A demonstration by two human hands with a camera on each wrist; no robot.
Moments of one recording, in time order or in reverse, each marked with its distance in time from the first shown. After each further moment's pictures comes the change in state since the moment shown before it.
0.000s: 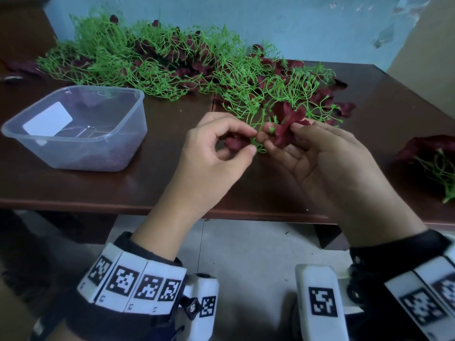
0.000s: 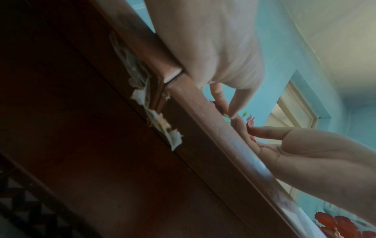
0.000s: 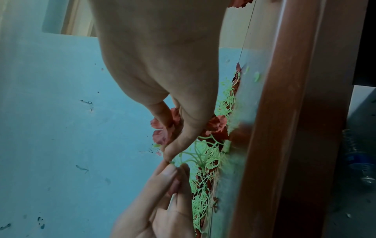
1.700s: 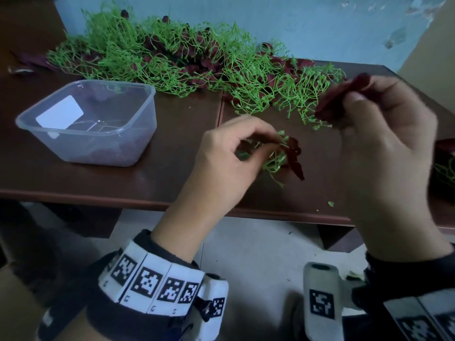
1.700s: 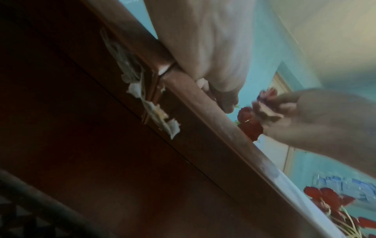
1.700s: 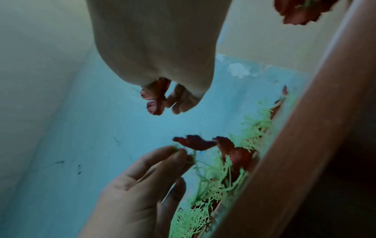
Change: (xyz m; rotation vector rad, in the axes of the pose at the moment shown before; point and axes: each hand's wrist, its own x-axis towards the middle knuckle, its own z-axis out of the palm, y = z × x) left_hand -0.004 0.005 0.006 0.140 -0.020 0.192; right_hand -0.005 -0.008 -0.004 -0.430 0.018 -0.660
